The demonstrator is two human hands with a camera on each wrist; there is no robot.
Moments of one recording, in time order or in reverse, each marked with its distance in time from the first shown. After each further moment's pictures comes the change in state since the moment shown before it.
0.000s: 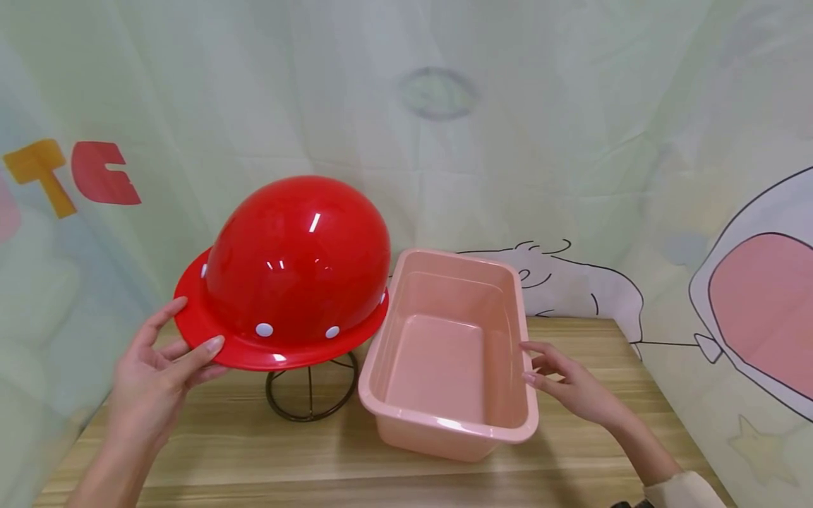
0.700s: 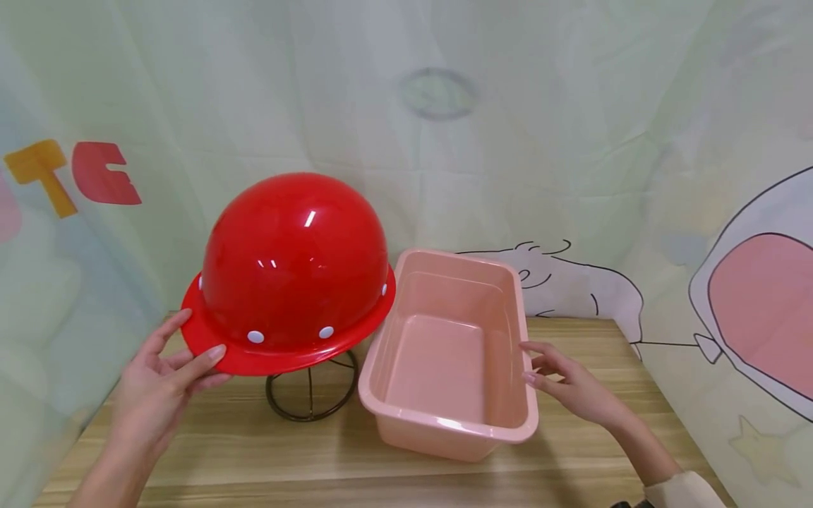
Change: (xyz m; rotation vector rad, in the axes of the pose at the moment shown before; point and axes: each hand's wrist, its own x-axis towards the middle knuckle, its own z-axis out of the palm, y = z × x) left_hand 0.001 -0.005 -0.009 0.018 0.047 -0.150; right_hand -0.001 -0.003 -0.001 0.024 -0.019 0.014
